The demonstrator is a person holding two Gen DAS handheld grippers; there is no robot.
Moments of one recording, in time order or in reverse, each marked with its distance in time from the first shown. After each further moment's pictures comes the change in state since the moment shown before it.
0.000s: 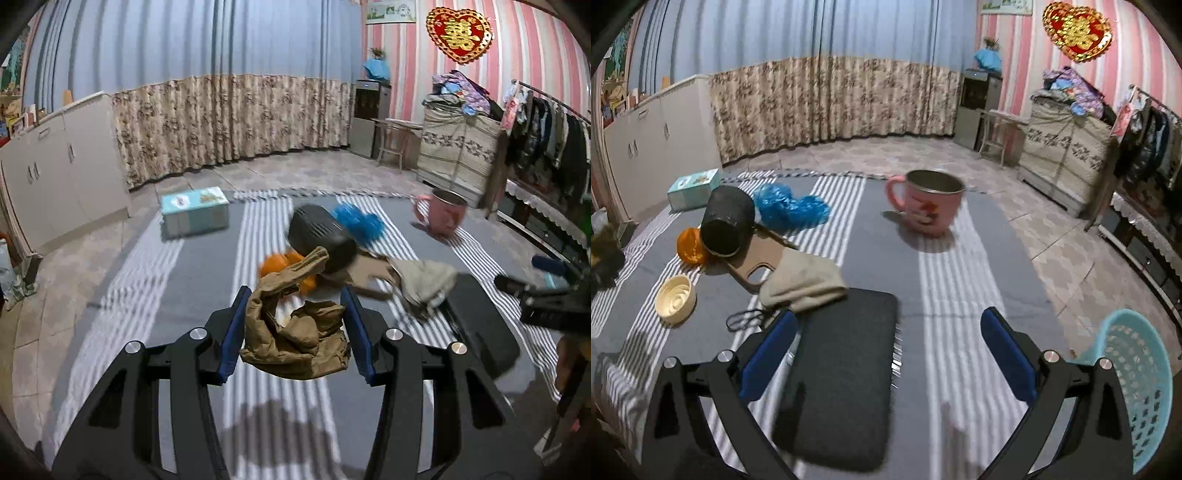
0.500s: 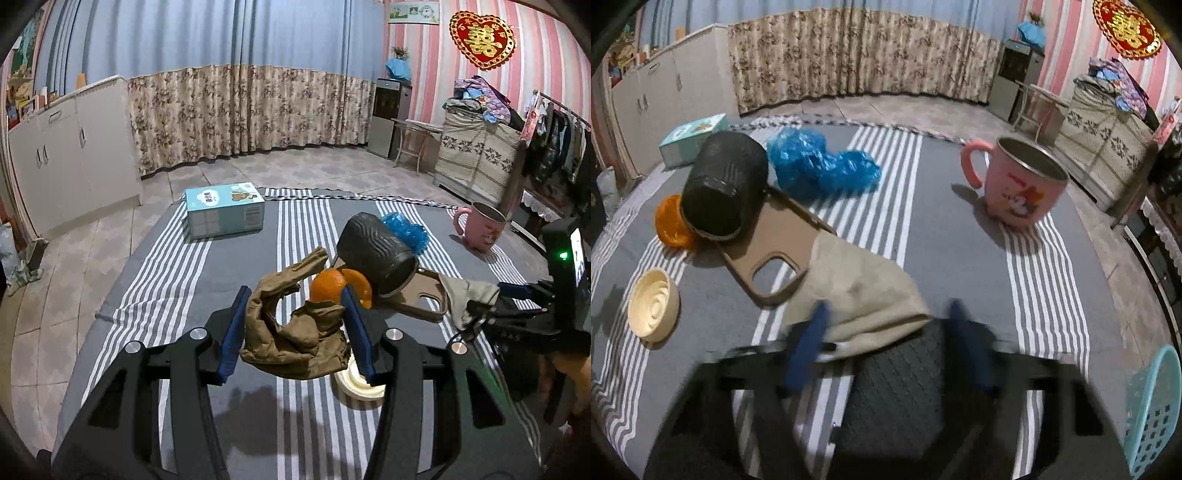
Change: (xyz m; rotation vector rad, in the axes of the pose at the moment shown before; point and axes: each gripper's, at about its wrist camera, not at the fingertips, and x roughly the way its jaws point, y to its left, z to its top) left arm 0.037 0.045 0.013 -0.059 0.030 0.029; right arm 0.079 0.052 0.018 -0.109 0.161 0.059
